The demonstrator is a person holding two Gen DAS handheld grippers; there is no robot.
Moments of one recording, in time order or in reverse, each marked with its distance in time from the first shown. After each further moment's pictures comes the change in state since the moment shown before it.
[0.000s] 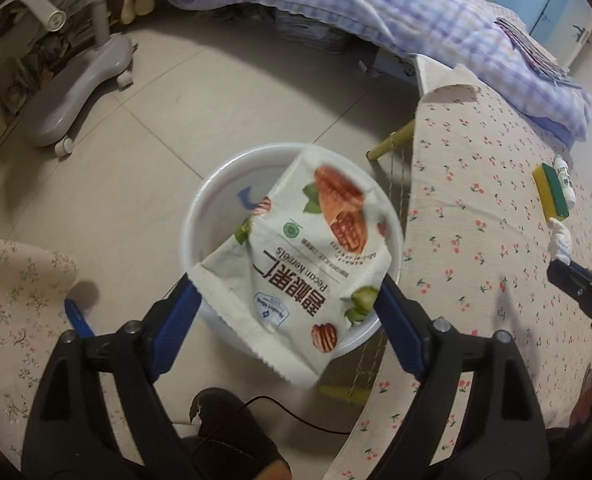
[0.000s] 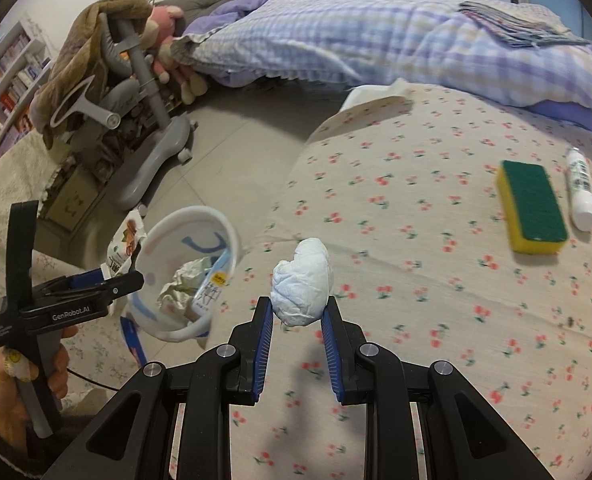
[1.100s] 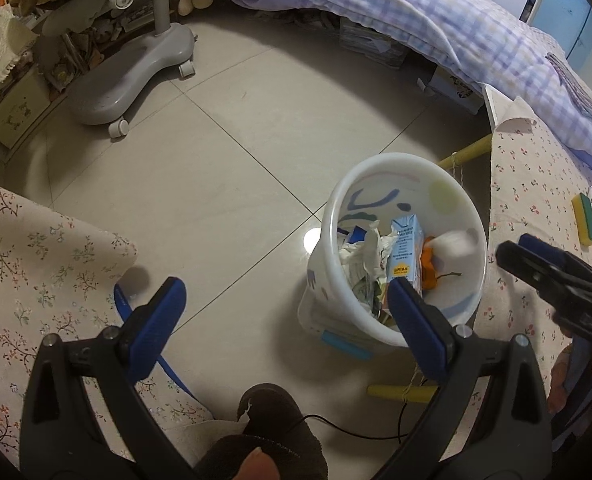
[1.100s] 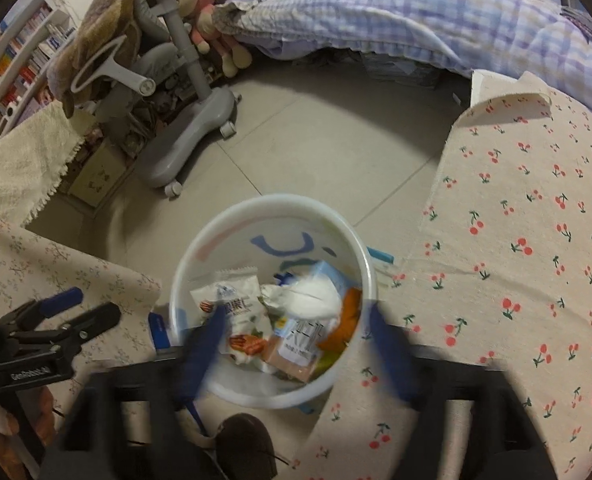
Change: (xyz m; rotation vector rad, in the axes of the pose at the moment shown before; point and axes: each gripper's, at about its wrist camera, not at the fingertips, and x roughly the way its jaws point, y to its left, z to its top) left arm -0.013 0.081 -0.008 -0.090 -0.022 0.101; right arm 0.094 0.105 0.025 -0.064 0.051 0.114
